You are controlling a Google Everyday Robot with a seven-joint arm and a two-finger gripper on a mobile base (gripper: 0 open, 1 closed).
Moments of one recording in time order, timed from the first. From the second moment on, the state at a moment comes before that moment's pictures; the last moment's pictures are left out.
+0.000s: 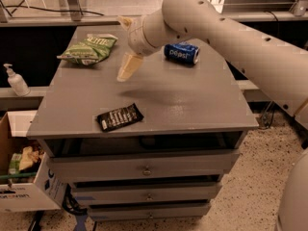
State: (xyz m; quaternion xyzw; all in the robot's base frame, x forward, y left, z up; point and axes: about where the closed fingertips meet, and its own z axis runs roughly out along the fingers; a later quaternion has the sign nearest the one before) arm 0.704 0.086 0.900 -0.71 0.52 0.04 0.47
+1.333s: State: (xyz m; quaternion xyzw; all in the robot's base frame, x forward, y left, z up) arm 0.820 0.184 0.859 -0.54 0.65 0.04 0.54
